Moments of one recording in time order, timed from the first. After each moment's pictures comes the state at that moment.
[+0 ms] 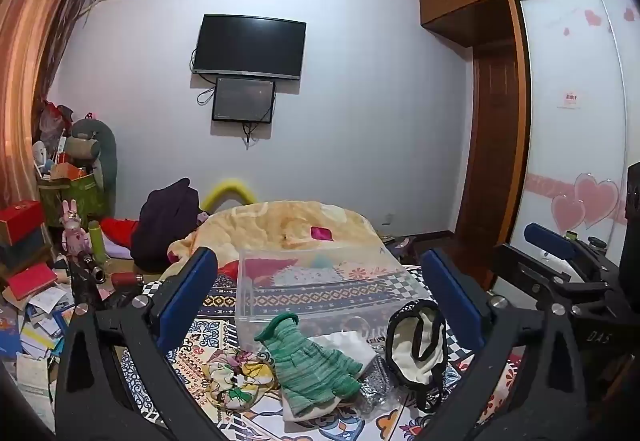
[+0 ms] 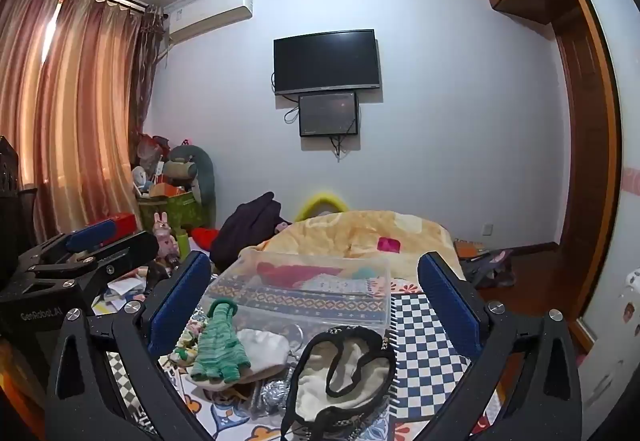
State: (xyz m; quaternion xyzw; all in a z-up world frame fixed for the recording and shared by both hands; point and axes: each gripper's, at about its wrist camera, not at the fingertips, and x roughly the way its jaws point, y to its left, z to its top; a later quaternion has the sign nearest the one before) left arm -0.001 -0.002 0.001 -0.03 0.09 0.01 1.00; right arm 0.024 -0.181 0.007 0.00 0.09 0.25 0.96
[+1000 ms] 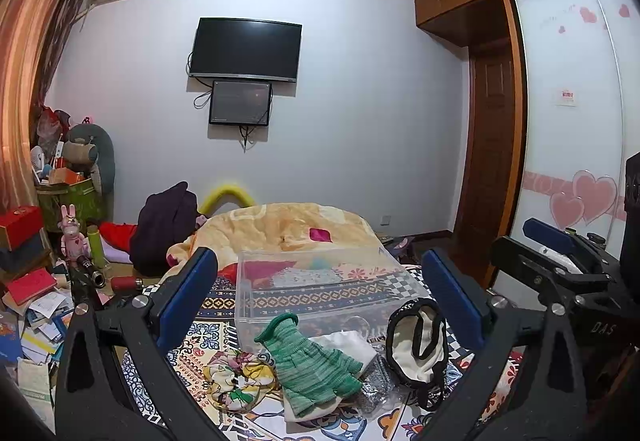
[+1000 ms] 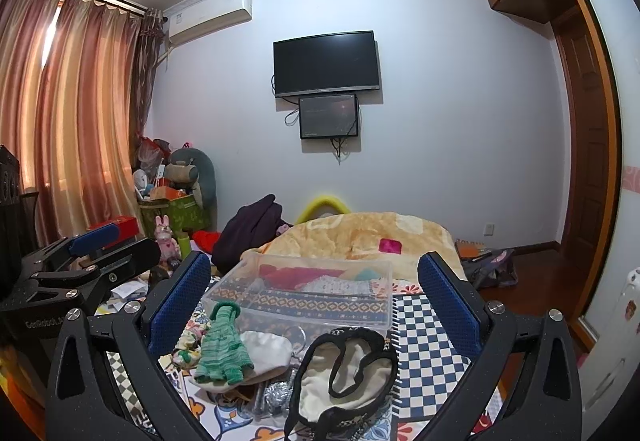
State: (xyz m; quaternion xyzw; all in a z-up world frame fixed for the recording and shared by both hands) left arm 0.000 0.000 -0.001 -0.04 0.09 0.00 1.00; right arm 0.019 -0.182 0.011 0.01 0.09 0.25 0.96
